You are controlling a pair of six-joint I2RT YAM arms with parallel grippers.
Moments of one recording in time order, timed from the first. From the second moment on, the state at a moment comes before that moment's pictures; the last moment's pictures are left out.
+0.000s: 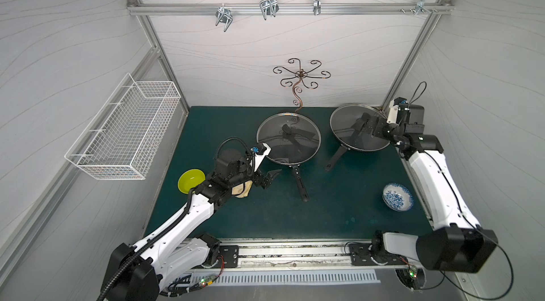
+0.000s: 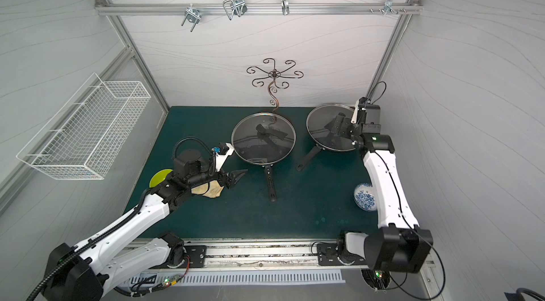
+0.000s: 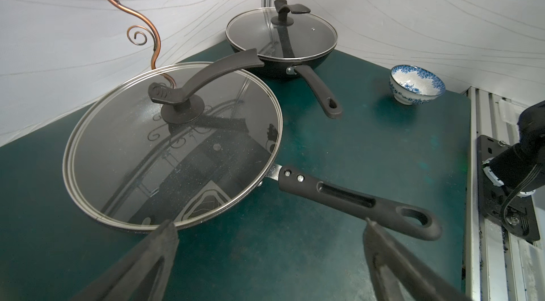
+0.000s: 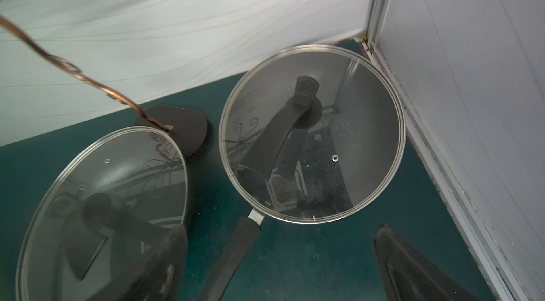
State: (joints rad) left arm -0.48 0.98 0.63 -0.02 0.43 0.12; right arm 0.00 1.34 1.36 -0.70 -0.02 0.25
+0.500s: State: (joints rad) left arm -0.48 0.98 0.63 0.09 0.37 0.02; right arm 0.04 1.90 1.90 -0.96 0.08 0.39
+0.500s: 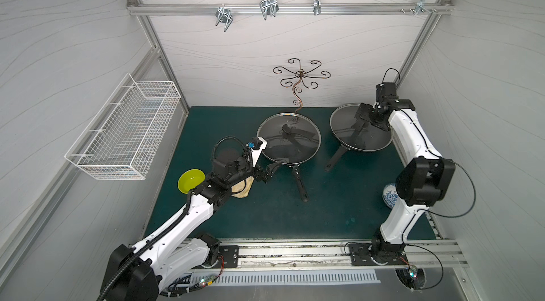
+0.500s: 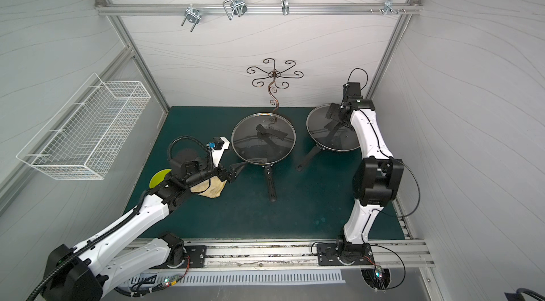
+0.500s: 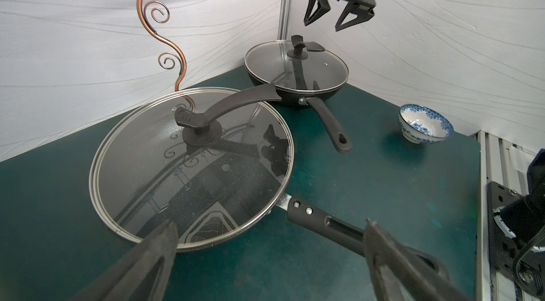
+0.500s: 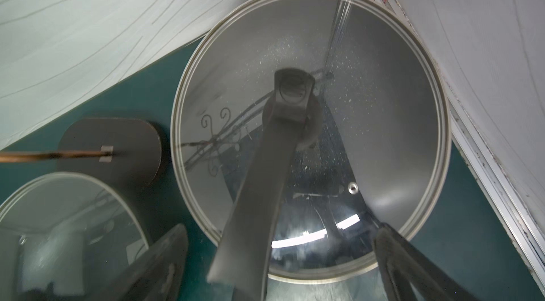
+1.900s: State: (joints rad) left arm -0.48 0.94 0.61 0.05 0.25 0.01; right arm 0.00 2.10 2.01 -1.13 -0.04 0.04
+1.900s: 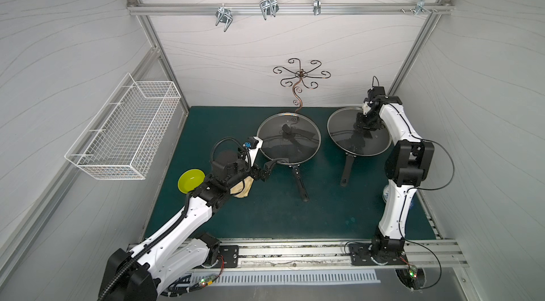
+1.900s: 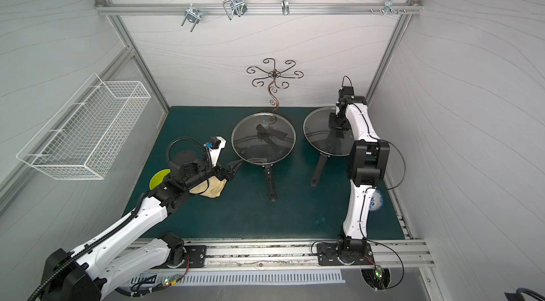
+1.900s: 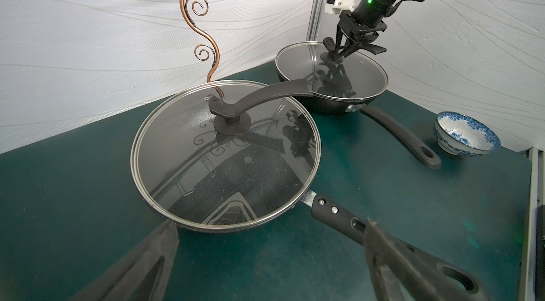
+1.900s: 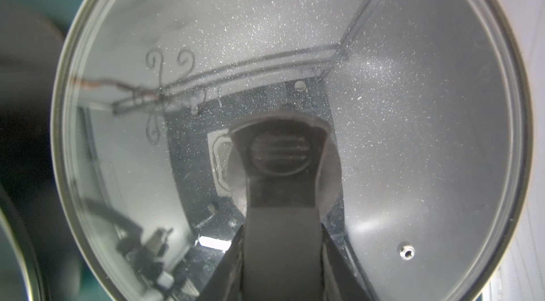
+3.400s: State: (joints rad) left arm -0.48 0.90 0.54 -0.02 -0.01 -0.13; right arm 0.01 2.12 2.04 -1.19 -0.05 0.01
